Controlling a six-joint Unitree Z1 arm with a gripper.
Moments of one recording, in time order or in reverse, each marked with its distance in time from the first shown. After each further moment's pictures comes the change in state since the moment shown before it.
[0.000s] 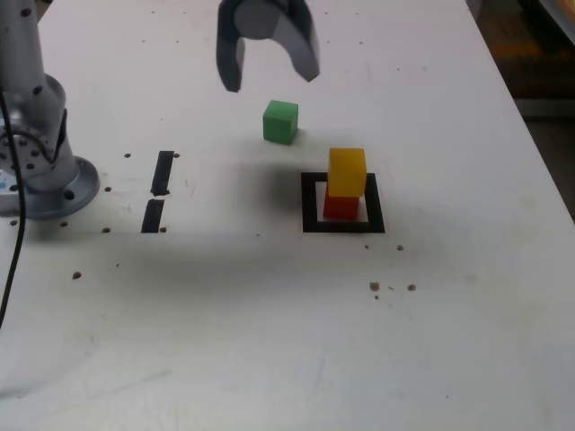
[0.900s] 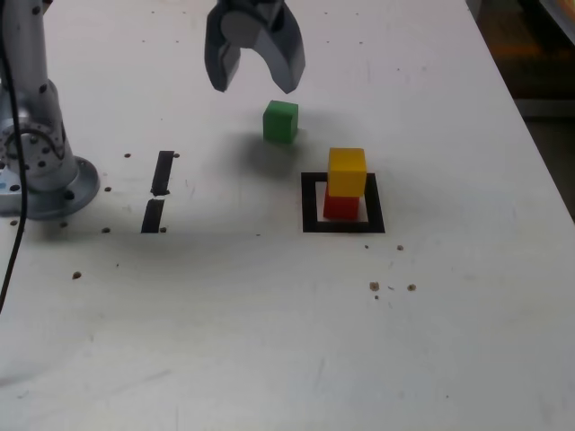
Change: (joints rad) arm 0.151 0.052 0.085 -0.119 0.036 0.345
